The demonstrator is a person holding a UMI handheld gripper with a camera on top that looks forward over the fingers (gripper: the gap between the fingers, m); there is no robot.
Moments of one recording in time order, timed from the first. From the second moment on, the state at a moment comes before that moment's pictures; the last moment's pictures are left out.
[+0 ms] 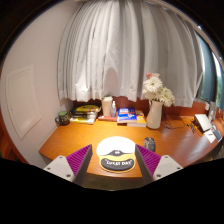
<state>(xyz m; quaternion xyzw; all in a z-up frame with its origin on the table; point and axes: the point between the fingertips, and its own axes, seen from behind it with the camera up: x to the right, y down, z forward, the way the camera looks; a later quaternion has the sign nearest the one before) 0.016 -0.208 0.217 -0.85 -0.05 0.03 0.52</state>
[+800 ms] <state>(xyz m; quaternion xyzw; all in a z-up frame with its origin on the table) 0.212 -0.078 -0.002 -0.92 0.02 -0.03 0.39</state>
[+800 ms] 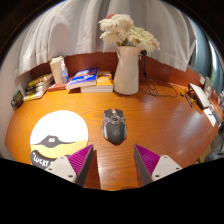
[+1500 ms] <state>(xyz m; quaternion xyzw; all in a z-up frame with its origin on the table) 0.224 0.033 -0.013 -0.93 0.03 -0.02 0.38</state>
